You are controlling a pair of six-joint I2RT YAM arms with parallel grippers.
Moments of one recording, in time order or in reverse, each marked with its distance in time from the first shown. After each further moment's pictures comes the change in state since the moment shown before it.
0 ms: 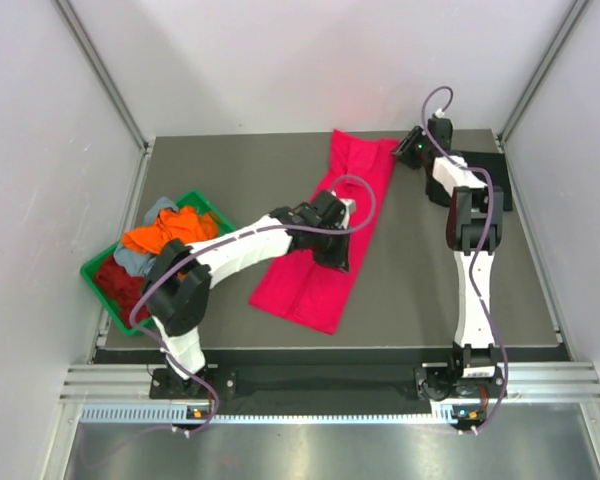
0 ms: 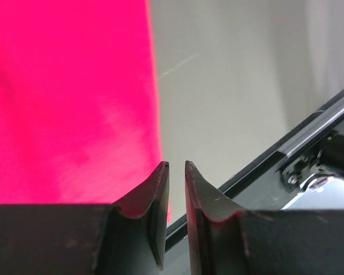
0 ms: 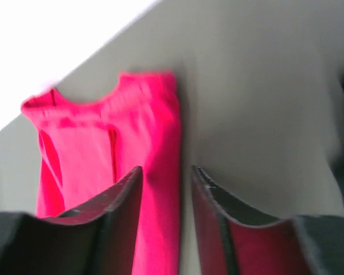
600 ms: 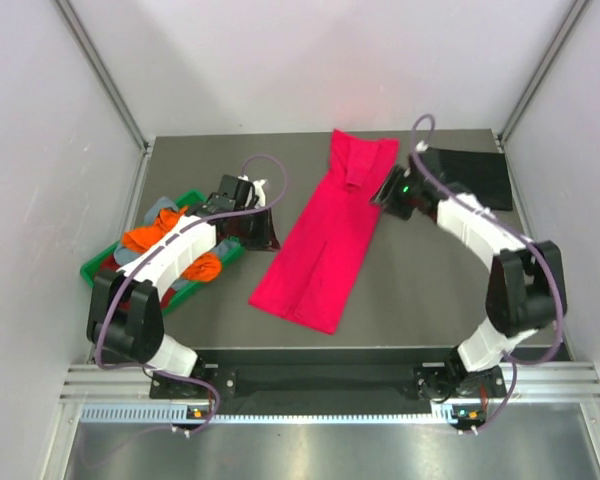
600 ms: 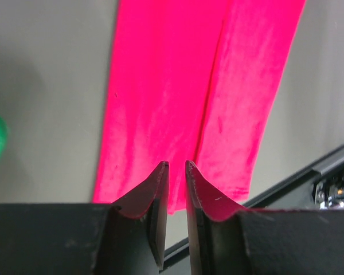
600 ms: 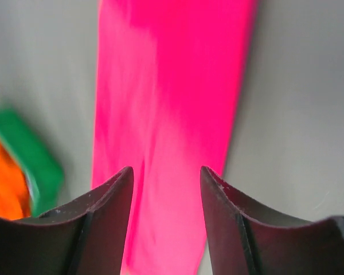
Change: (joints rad) left arm 0.470 -0.314 -0.259 -0.049 0.087 0.188; right arm 0.210 -0.925 -0.898 -0.219 0.118 0.032
